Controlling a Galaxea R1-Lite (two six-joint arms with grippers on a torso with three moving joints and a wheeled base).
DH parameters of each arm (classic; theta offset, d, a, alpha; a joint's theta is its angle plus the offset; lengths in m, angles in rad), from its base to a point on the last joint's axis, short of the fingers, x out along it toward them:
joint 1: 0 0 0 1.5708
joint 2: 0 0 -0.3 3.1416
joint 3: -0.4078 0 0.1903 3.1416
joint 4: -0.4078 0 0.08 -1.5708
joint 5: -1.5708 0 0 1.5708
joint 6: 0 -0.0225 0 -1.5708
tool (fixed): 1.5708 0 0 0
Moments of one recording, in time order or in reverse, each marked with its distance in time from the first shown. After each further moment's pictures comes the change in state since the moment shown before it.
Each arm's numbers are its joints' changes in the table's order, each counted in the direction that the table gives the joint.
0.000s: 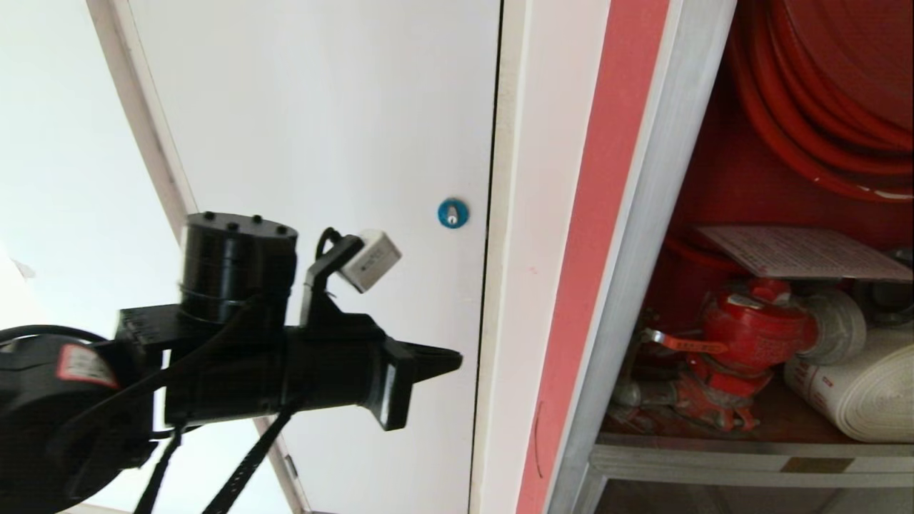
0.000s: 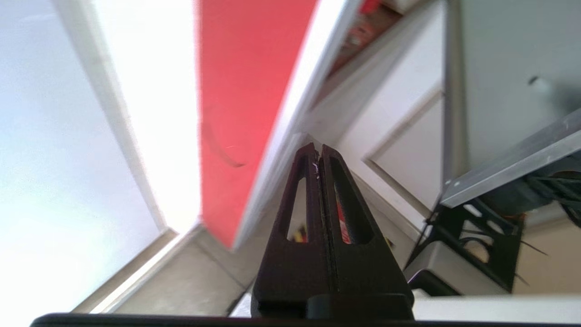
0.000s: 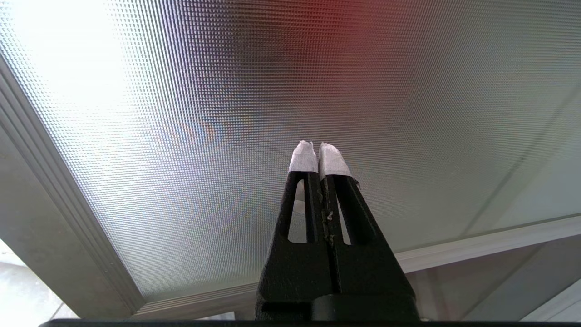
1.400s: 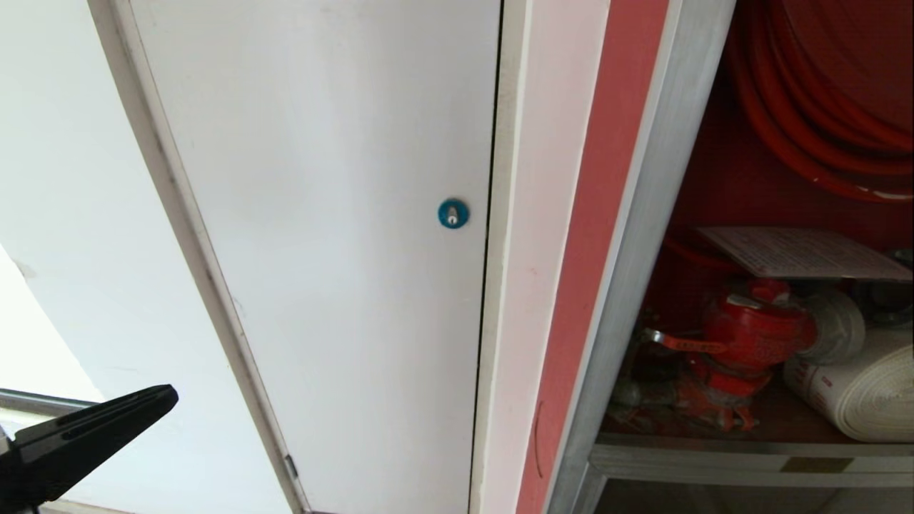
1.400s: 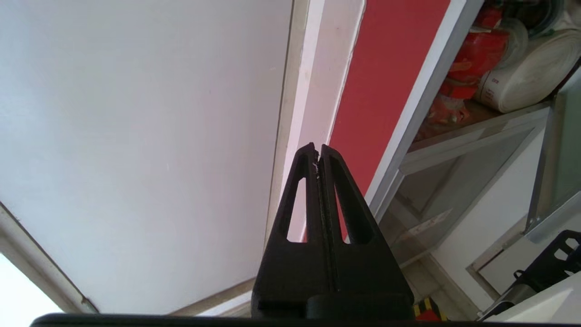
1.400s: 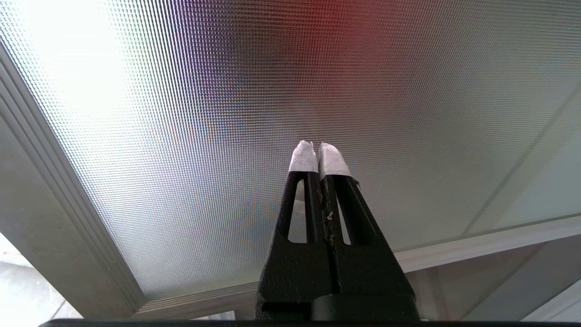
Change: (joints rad) left arm 0.451 0.775 0.464 -0.009 0.000 -0.014; right arm 0.000 0.000 0.000 0.000 0.000 0.000
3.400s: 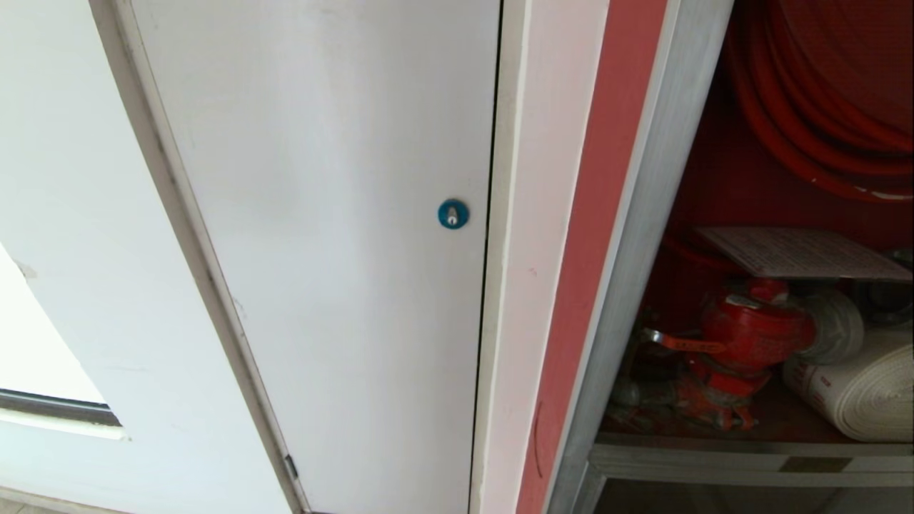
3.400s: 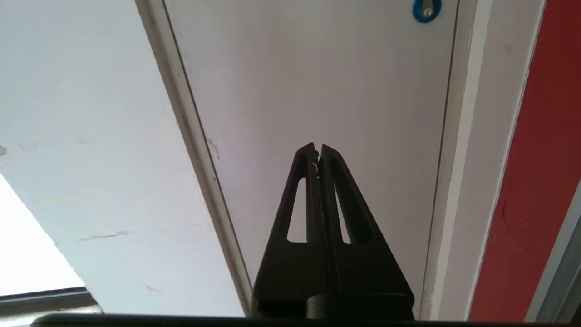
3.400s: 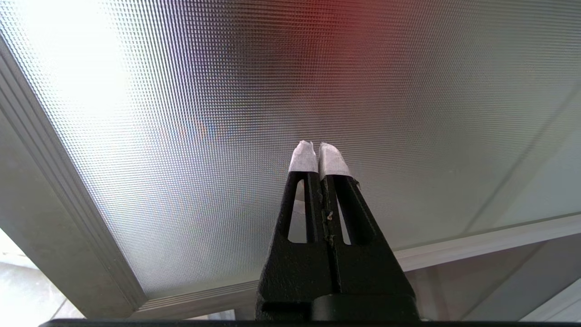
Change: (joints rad) left arm 0.188 0.570 0.252 -0.087 0.278 -0.217; right arm 0.000 0.000 0.000 0.000 0.000 0.000
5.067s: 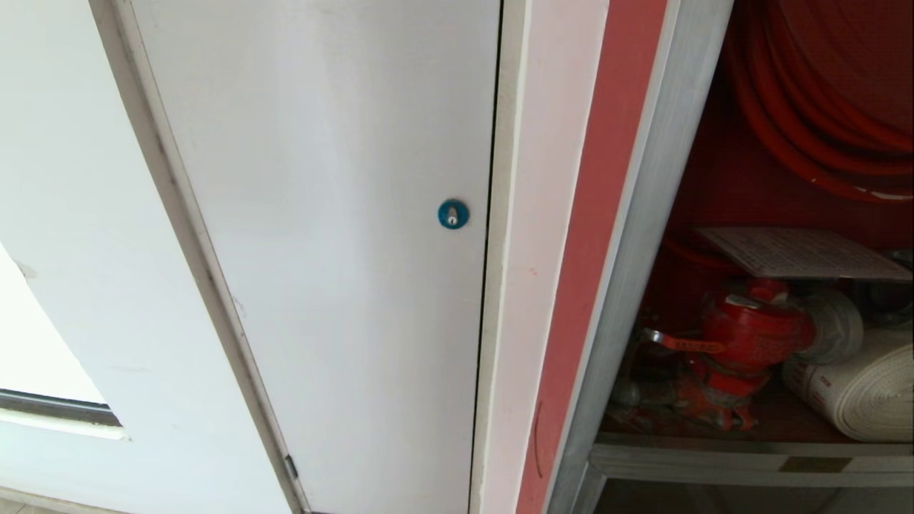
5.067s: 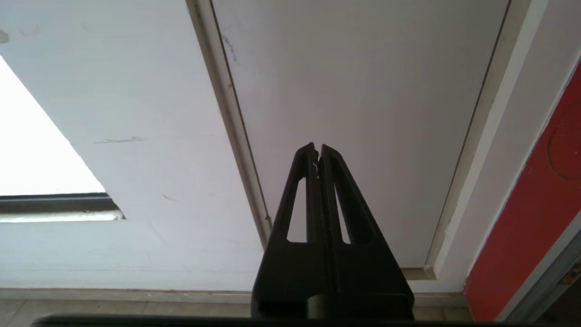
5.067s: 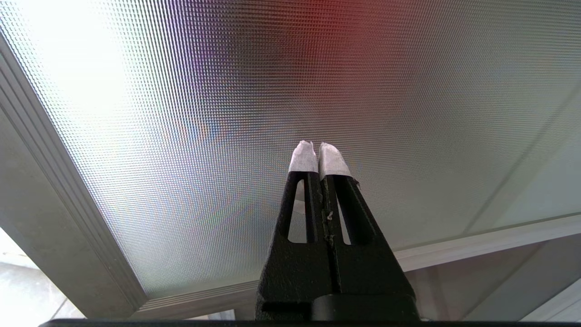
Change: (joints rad) left arm 0.012 0.192 0.122 -0.275 0.097 -0.002; right arm 0.000 0.000 0.000 0.000 0.000 0.000
